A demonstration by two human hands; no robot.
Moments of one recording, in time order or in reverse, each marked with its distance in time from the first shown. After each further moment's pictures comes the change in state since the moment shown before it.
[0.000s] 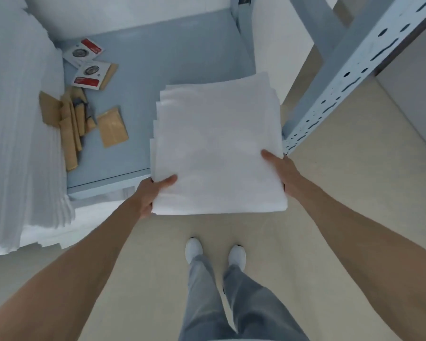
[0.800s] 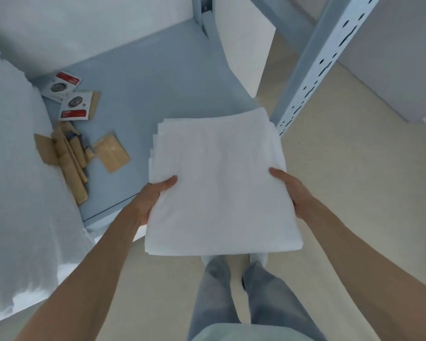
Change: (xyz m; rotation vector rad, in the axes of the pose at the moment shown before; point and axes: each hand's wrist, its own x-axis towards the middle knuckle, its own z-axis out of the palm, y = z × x) left_hand -0.036 0.061 -0.033 0.096 -0.245 -0.117; right_hand -0.106 0.038 0.033 0.344 -0.036 0.154
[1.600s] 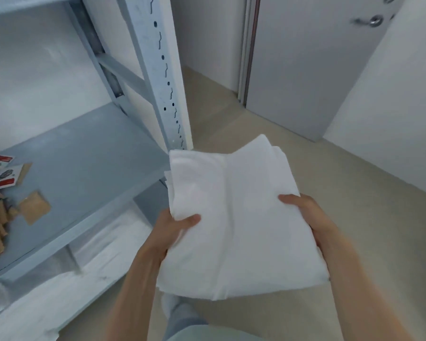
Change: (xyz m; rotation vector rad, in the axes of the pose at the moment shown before) left_hand -0.152 -0.120 0.317 0.339 -0.167 0.456; right_hand -0.278 0.035 -0.253 0.080 0.223 -0.385
